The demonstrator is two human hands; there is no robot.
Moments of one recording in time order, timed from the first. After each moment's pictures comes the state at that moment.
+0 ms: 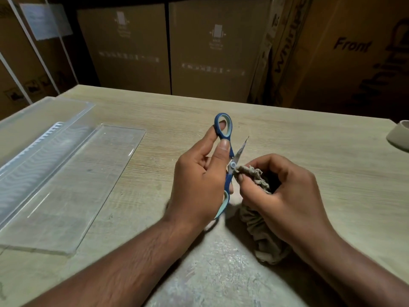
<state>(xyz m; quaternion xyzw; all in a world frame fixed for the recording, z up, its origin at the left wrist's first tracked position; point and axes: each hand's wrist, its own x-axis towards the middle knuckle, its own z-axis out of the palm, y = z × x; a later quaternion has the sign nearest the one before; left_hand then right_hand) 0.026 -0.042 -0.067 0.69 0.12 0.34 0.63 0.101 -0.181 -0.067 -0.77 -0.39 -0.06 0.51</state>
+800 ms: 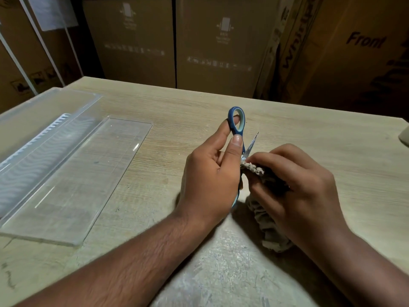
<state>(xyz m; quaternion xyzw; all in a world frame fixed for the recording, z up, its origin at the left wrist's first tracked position) 0.032 -0.043 -0.074 0.70 0.14 0.36 0.60 0.105 -0.184 -0.067 -0.76 -0.49 -0.23 0.35</state>
